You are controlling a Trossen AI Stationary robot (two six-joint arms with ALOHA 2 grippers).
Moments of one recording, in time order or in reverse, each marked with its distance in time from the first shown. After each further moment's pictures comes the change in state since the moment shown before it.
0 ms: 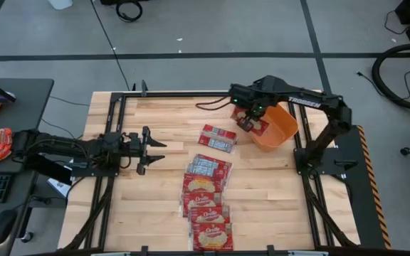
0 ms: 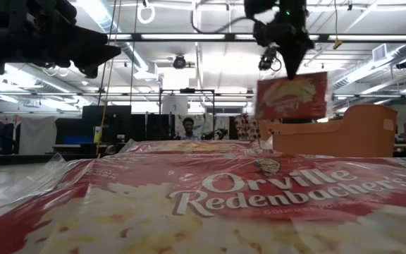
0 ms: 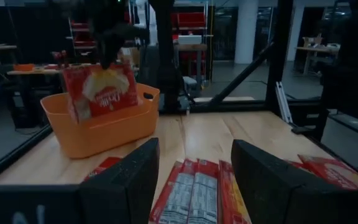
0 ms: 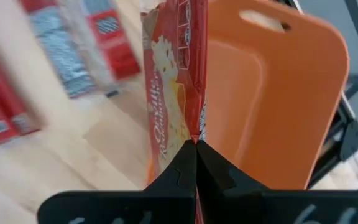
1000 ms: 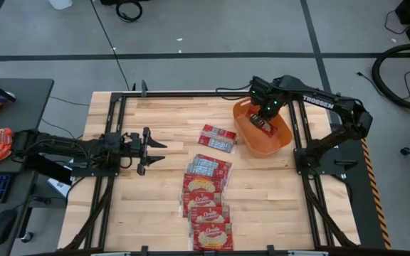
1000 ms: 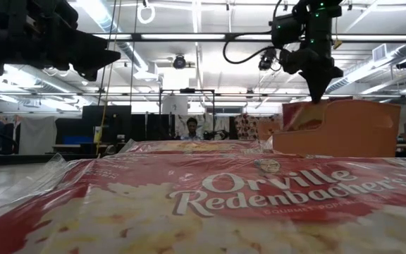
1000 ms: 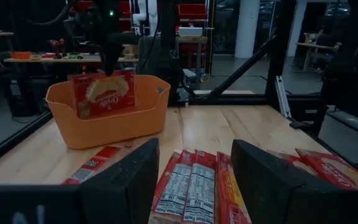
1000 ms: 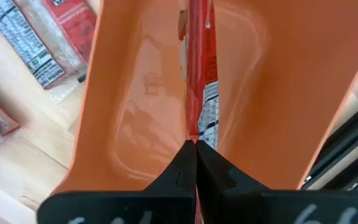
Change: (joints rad) left arm 0.000 0.000 0.000 -0.038 -0.002 -0.027; right arm -0.242 -0.199 -0.376 0.209 -0.217 -0.081
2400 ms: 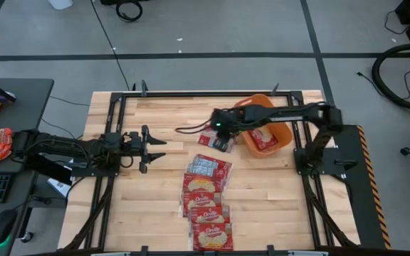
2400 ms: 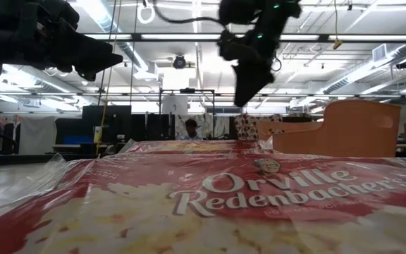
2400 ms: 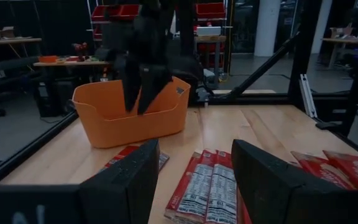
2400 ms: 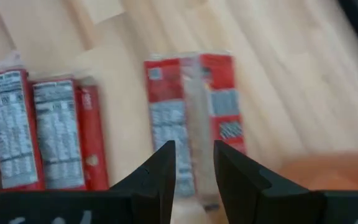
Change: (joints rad) left arm 0.000 0.000 0.000 0.002 -0.082 0.036; right arm 0.427 0.321 0.162 0.472 0.157 -0.028
